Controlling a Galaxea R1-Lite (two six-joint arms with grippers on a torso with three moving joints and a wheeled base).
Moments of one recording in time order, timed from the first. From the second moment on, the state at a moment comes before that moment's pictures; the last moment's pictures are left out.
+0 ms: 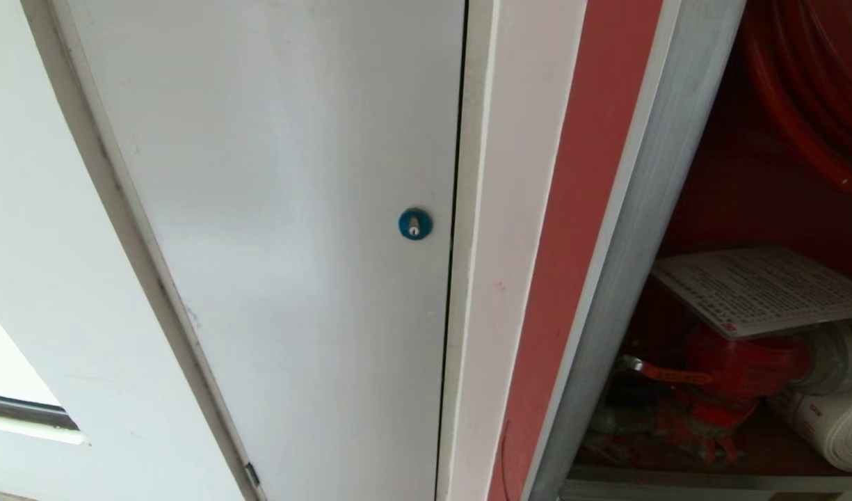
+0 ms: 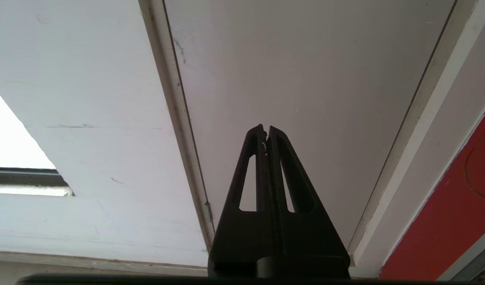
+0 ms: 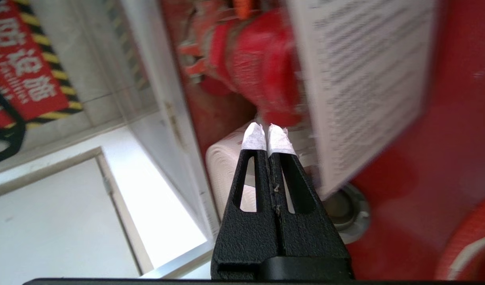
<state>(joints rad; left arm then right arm) -0.01 0.00 0.00 -0.02 -0.02 0.03 -0.12 1.29 -1.56 1.17 0.11 -1.40</state>
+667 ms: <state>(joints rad) -0.01 0.00 0.00 -0.02 -0.02 0.03 -0.11 1.35 -1.54 1.12 0.14 -1.39</state>
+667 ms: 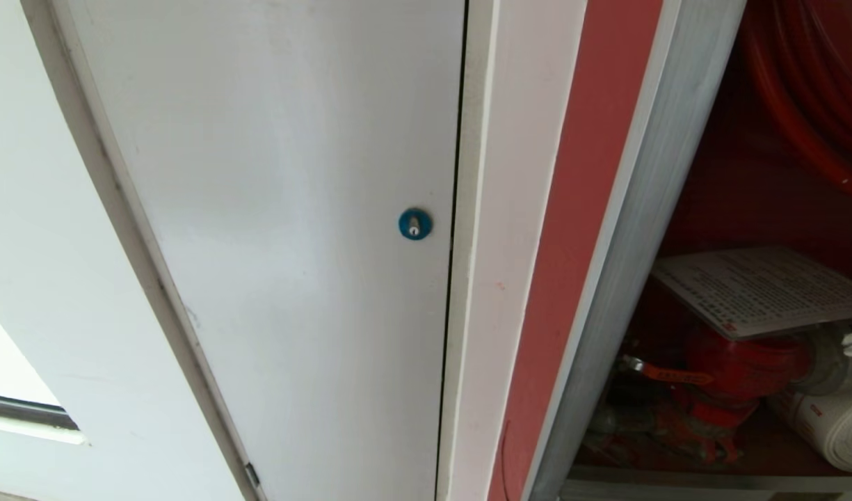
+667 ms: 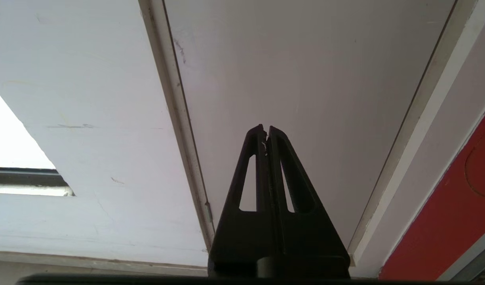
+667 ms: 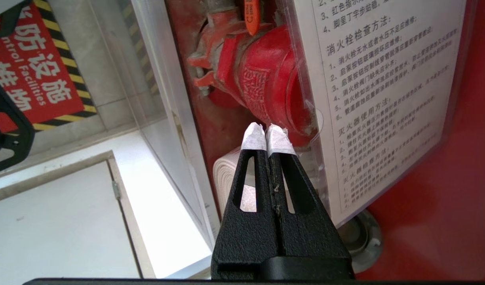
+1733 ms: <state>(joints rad) -0.01 0.00 0.00 -0.02 -0.02 0.03 -0.11 1.42 -1.60 1.07 0.18 -1.32</state>
